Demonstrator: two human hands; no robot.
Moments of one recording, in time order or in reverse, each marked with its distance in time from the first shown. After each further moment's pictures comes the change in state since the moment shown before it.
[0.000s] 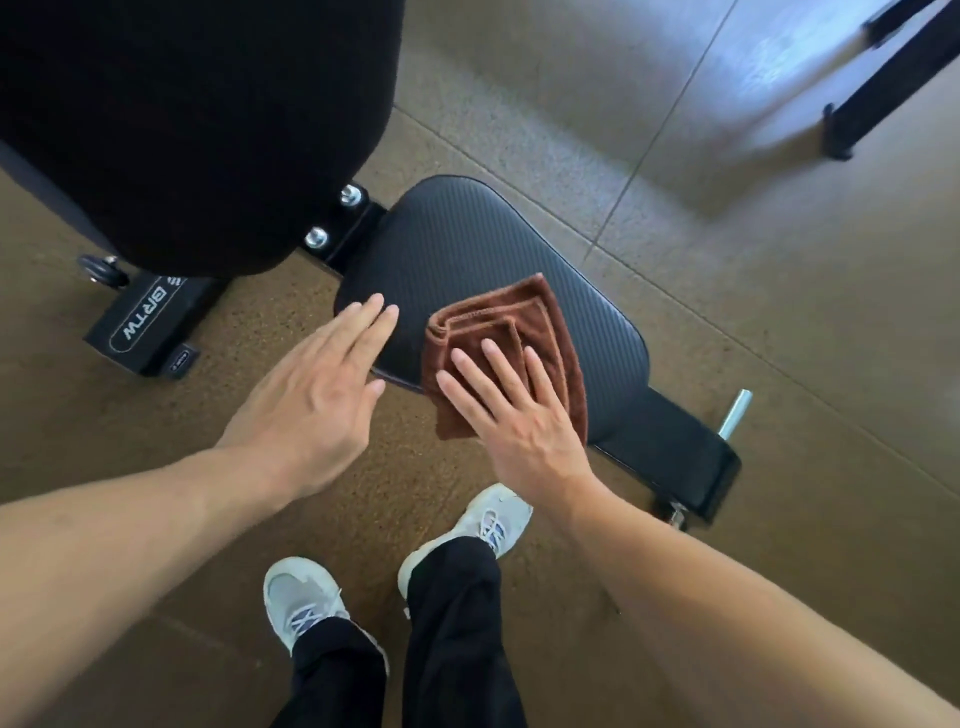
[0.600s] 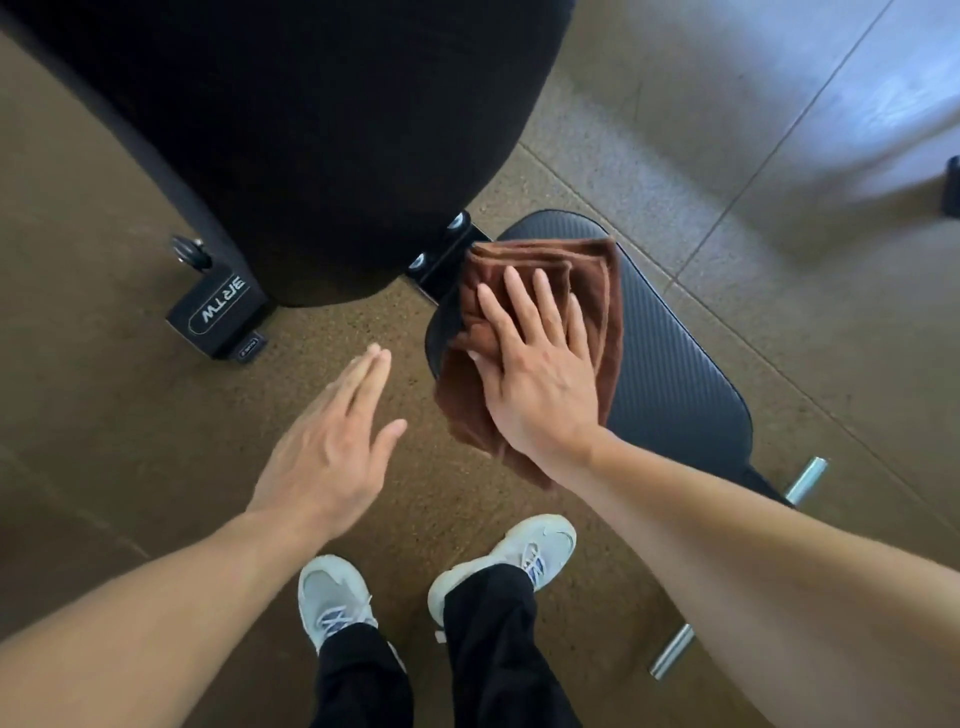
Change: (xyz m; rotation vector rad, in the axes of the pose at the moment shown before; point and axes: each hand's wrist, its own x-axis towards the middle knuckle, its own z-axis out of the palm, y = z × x) left_hand -0.014 -0.062 0.025 -0.115 0.056 -0.229; right_hand 0.128 -0.023 -0.043 0.244 0.045 0.241
